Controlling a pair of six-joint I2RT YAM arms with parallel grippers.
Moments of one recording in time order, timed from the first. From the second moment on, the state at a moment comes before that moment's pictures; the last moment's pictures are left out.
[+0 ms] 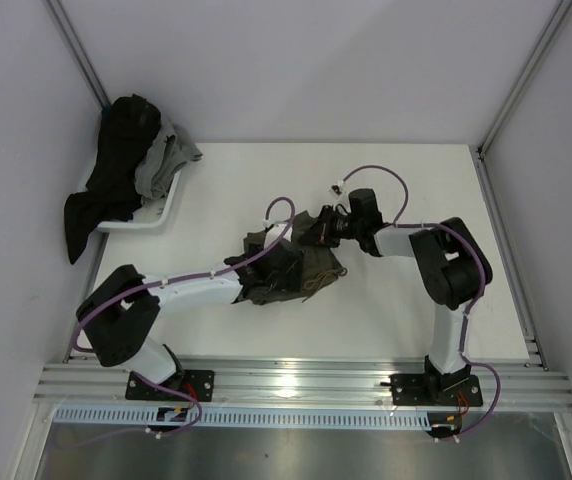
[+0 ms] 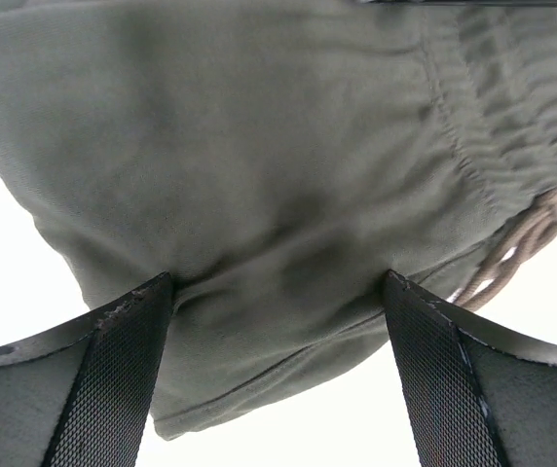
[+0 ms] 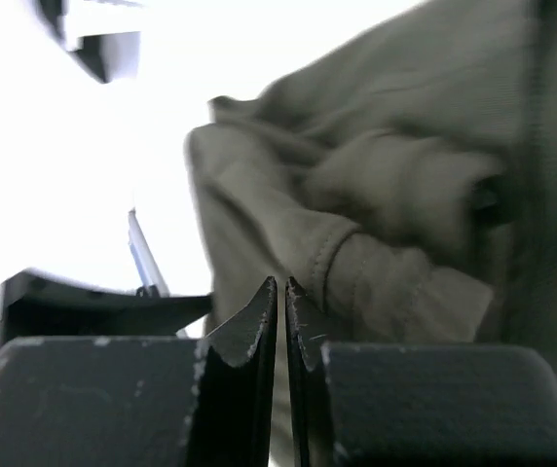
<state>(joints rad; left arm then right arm) -0.89 1.52 0.86 -0.24 -0.39 -0.59 0.42 1.93 1.03 0.38 -0.71 0.78</state>
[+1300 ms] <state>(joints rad) -0.91 1.27 0.91 -0.36 -0.26 -0.60 0.28 1.90 1.06 0.00 -0.69 0.48</state>
